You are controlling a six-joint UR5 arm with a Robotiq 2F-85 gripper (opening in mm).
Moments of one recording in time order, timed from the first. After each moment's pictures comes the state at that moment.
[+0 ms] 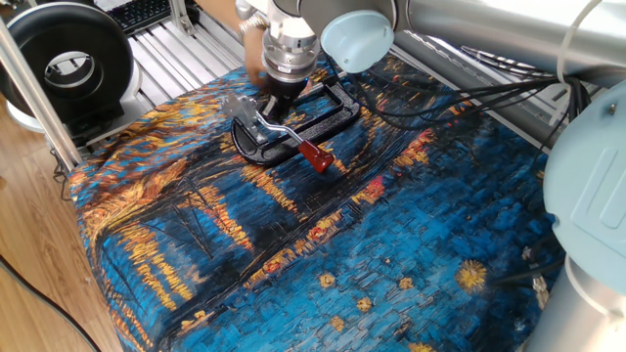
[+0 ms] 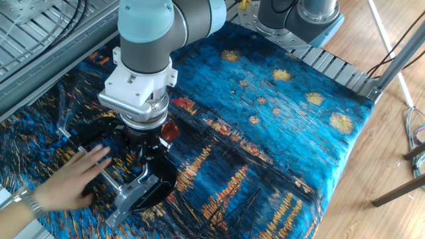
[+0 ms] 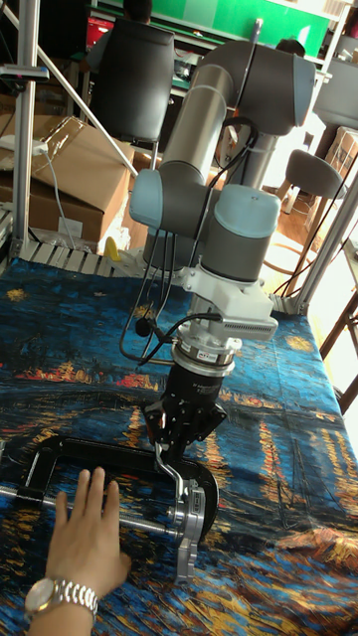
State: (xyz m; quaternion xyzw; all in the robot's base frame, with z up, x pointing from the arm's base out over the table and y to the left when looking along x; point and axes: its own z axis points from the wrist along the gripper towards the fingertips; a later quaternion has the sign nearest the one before) arm 0.650 0.036 0.063 -0.16 0.98 -0.03 0.12
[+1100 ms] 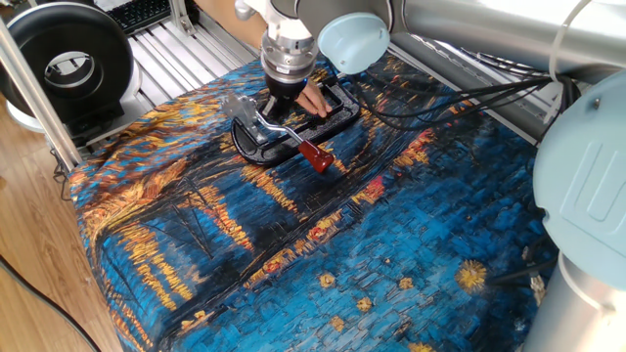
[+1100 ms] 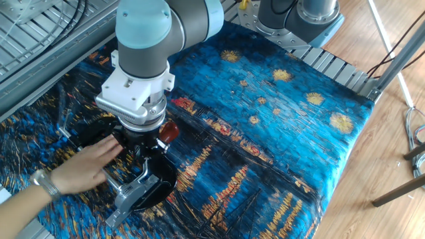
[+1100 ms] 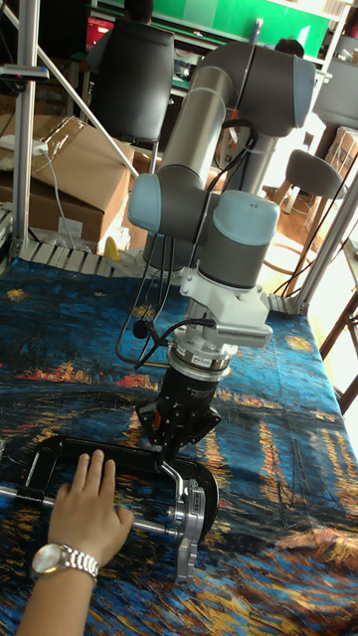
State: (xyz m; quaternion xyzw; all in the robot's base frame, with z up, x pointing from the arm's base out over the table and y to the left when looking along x) arm 0.645 0.028 0.054 -0.14 0.98 -0.03 0.11
